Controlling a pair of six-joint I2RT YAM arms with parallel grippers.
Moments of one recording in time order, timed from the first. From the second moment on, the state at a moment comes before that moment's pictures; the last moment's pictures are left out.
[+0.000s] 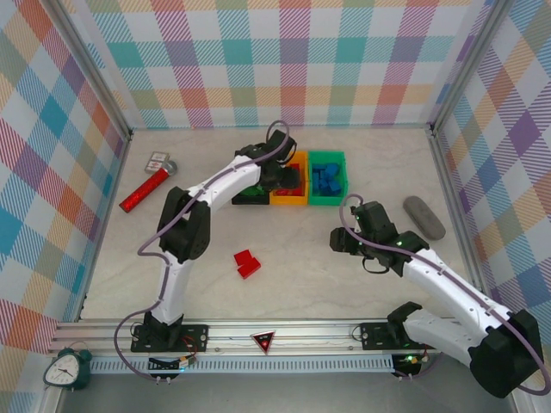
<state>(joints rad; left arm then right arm) -0.60 2.13 1.85 -0.77 0.01 -0.53 0.54 0.99 0.68 -0.61 -0.03 0.55</state>
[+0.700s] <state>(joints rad) -0.58 1.59 1.08 -0.60 0.02 -0.64 0.90 1.41 0.78 -0.40 -0.18 0.57</state>
